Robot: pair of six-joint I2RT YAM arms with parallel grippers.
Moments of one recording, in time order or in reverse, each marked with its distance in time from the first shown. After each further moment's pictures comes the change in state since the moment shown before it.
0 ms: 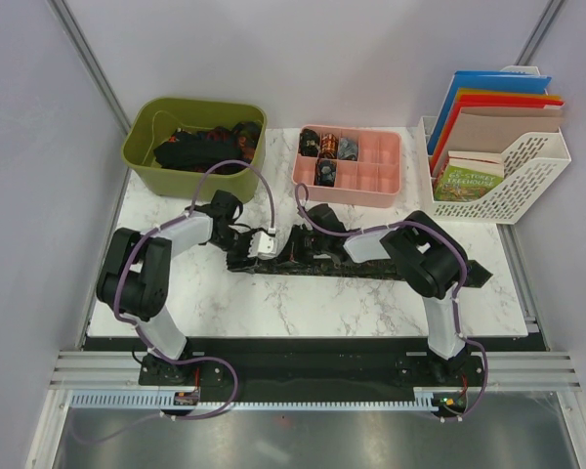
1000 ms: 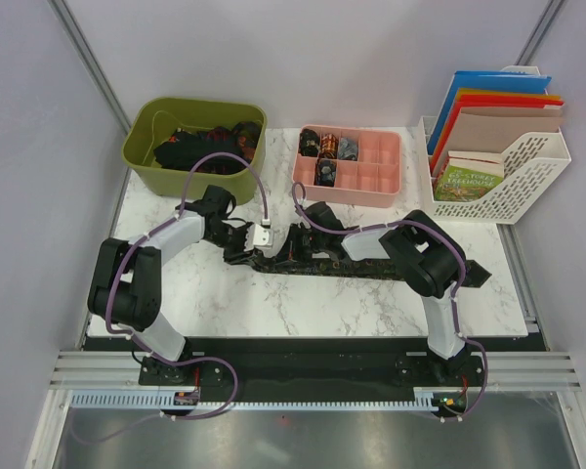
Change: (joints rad) left arm 0.042 -0.081 0.014 -0.042 0.061 -0.051; right arm 0.000 0.013 0.037 -0.040 0.006 -0.046
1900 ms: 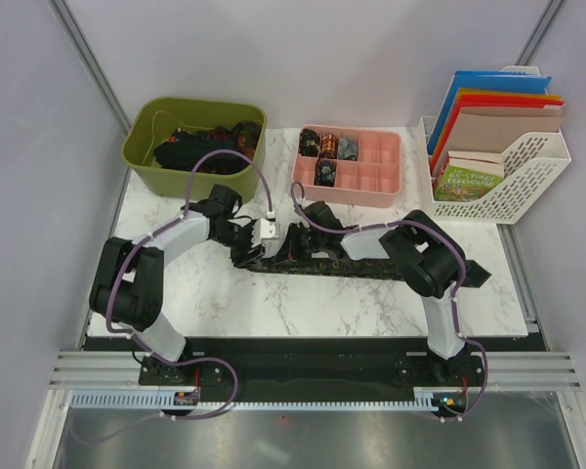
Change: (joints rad) left arm -0.035 -0.001 0.005 0.045 0.027 -0.190; right arm 0.000 0.000 0.014 -0.021 0.006 -0.013
